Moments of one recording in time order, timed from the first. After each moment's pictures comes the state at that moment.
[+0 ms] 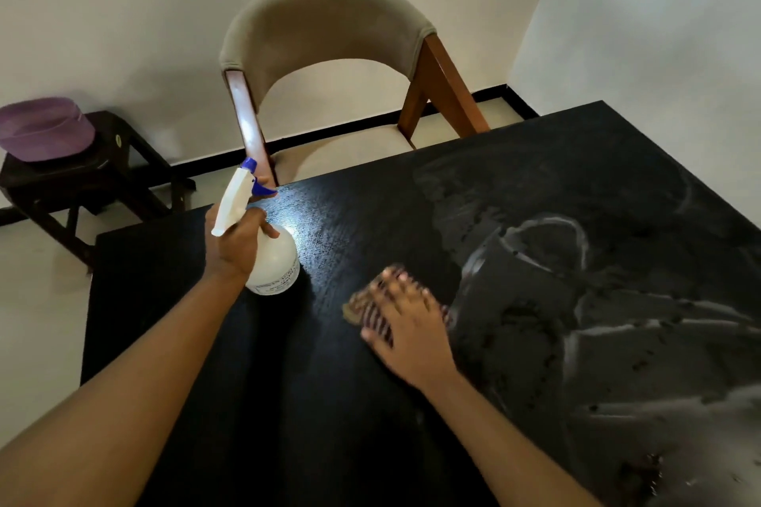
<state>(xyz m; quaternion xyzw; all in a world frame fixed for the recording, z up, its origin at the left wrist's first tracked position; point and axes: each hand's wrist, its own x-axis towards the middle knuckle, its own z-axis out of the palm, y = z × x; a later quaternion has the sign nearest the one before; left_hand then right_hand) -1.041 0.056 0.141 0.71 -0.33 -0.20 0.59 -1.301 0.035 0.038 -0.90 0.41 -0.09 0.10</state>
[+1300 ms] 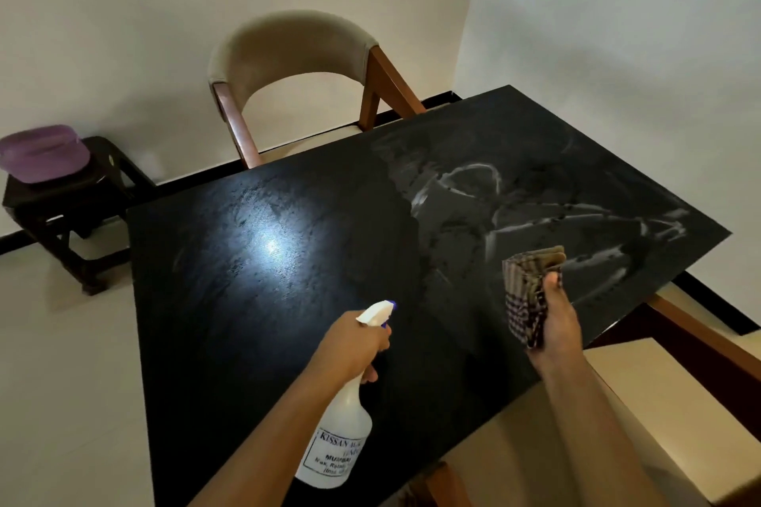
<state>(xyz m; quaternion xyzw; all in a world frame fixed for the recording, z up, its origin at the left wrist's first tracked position) -1.271 0.261 0.166 0.73 -0.32 -0.55 0.25 -1.519 0.178 0.152 -0.23 0.52 -0.54 0.62</state>
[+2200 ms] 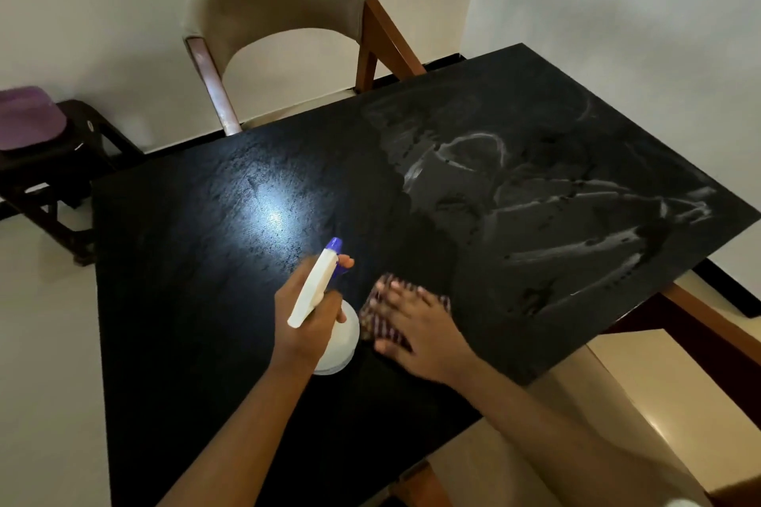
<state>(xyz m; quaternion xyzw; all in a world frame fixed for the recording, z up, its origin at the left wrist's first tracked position) -1.265 0.252 0.149 0.62 -0.44 -0.28 0.58 -1.447 0.179 0.047 -0.94 0.31 -0.07 0.14</state>
